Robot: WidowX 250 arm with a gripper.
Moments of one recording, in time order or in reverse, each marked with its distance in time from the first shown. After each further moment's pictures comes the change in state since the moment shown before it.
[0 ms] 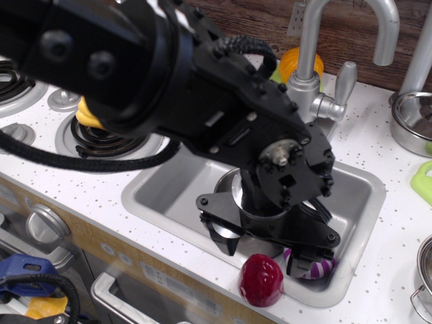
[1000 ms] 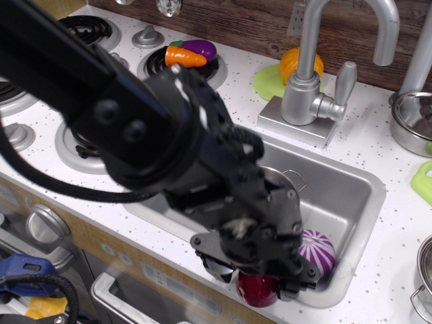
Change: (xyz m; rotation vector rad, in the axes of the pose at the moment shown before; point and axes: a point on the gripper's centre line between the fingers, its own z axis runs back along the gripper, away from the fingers) arm -0.015 0.004 -0.049 -0.058 -0.060 0.034
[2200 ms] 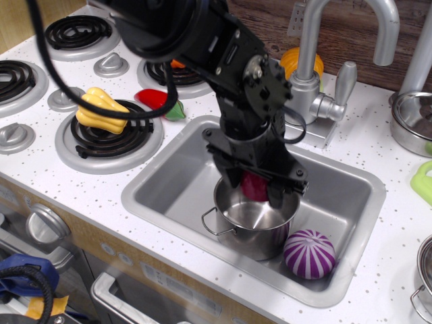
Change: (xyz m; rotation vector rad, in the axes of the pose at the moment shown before) arm 0.094 0.025 0.007 -0.030 0.024 -0.297
